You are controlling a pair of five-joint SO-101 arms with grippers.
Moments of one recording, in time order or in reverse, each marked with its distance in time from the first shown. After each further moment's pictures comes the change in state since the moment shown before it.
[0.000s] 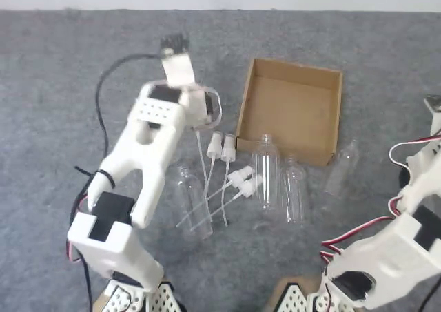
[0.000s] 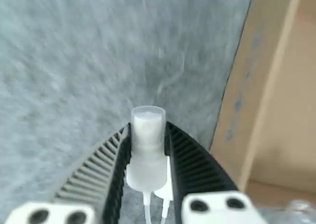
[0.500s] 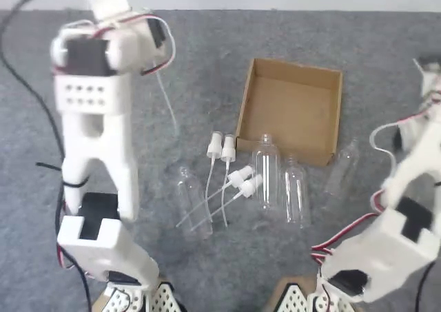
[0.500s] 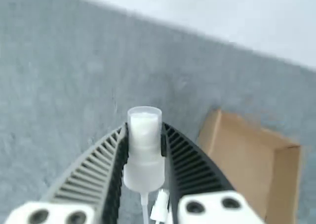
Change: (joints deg) left arm -8.8 0.0 -56.4 33.8 -1.2; right arm -12.9 -3.3 -19.1 13.6 -7.6
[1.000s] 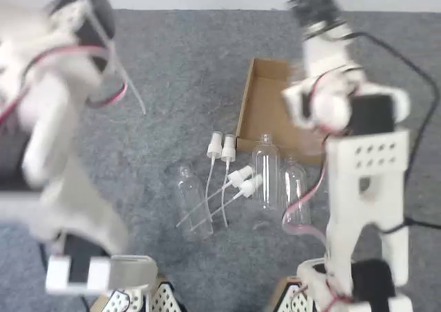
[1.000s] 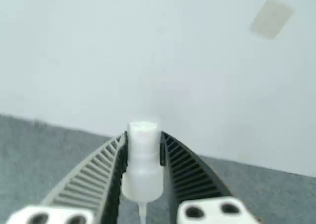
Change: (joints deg) left arm -2.5 -18.4 -14.9 4.6 -4.0; right arm -43.4 -32.7 7.1 -1.4 -19.8
